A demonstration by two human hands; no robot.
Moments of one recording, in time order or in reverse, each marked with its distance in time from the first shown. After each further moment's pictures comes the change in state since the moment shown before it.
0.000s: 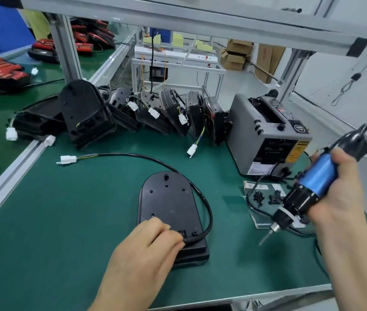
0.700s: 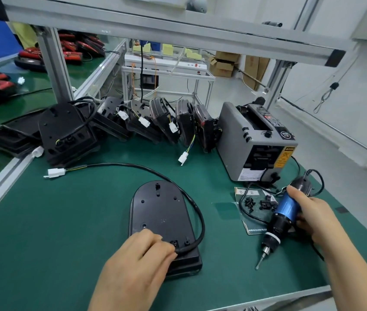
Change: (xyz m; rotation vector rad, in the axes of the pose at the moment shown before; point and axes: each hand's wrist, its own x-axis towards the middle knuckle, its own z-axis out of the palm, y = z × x) left_hand 0.000 -0.001 0.002 0.013 0.011 -0.005; right_hand 0.042 0.015 -0.065 -0.997 0.134 0.118
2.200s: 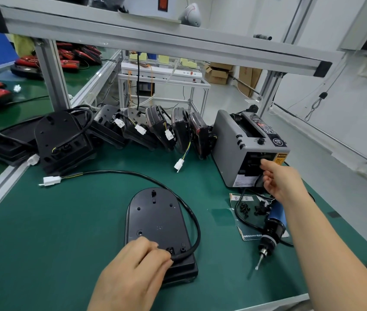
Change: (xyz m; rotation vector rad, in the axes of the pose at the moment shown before) left_hand 0.002 0.001 0.000 -0.007 0.010 0.003; right_hand 0.036 -0.066 0.047 0.456 -0.134 -0.039
